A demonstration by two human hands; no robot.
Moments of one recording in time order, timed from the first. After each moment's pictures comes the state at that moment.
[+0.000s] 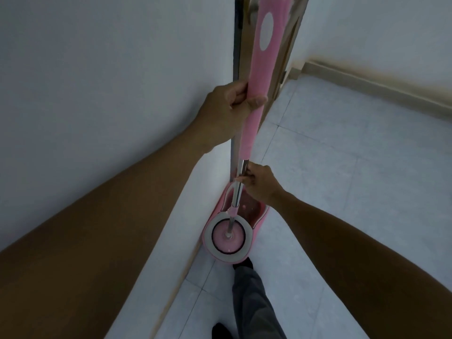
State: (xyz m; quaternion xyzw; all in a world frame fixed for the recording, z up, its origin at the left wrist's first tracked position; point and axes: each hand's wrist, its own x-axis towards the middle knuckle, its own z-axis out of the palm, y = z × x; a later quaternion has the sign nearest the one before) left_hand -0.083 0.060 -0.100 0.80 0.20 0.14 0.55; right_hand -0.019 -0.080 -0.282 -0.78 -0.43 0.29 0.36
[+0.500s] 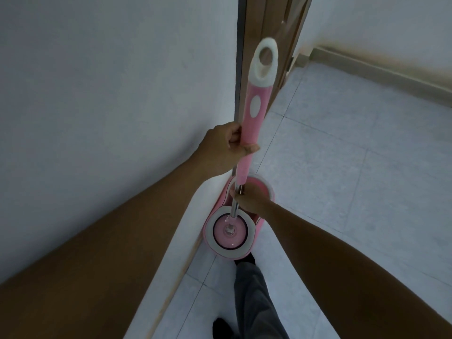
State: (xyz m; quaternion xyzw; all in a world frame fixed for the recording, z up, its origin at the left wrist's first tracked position) left_hand -0.109 0.047 -0.186 0.80 0.28 0.02 0.53; right_hand -0.051 -0.070 -0.366 -0.82 -0.28 0.44 0.25
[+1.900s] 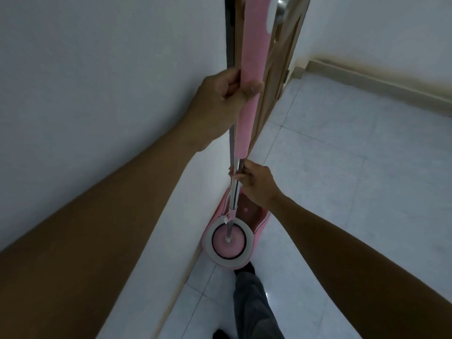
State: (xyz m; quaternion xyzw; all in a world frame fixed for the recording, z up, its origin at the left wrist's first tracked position) left_hand -0.066 0.068 -0.096 0.78 0.21 0.17 0.56; right_hand -0.006 -0.068 -0.293 -0.73 -0.42 0.28 0.46
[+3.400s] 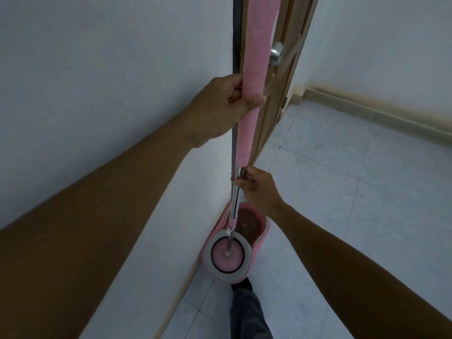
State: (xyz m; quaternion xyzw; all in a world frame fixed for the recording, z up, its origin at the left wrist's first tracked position) left_hand -0.087 0.062 -0.022 0.81 0.19 0.12 0.54; right_hand -0.019 -0.075 -0.223 -0.75 -0.39 0.27 0.46
